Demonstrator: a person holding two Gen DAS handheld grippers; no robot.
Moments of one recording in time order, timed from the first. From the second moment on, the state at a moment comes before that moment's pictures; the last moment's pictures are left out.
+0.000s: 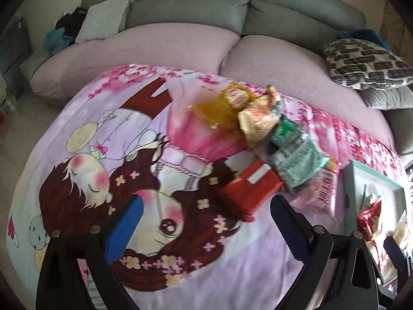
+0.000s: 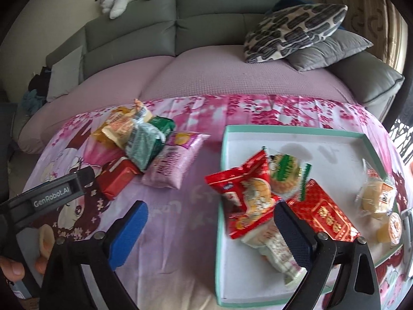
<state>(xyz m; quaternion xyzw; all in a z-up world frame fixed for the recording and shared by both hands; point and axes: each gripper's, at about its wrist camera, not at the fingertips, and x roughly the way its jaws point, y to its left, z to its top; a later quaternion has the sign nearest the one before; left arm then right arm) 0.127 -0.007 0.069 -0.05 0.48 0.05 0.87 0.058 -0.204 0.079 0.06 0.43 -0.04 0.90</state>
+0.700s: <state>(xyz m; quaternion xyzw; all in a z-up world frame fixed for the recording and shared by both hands) 0.169 -0.005 0.048 -0.05 0.49 0.00 0.87 0.116 -0.178 0.073 0.08 0.44 -0.02 0.90</state>
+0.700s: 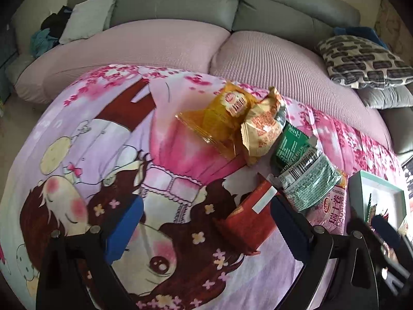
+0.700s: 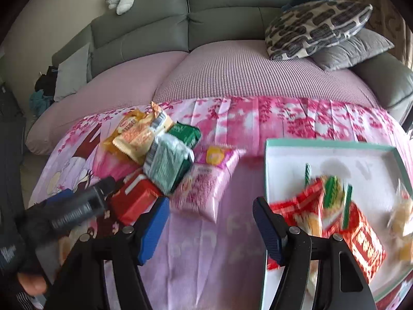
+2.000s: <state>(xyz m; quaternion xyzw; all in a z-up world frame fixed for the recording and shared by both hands) 0.177 -0.039 0.033 -0.03 0.50 -0.08 0.86 0.143 -0.185 0.030 0.05 0.49 -0.05 0.87</state>
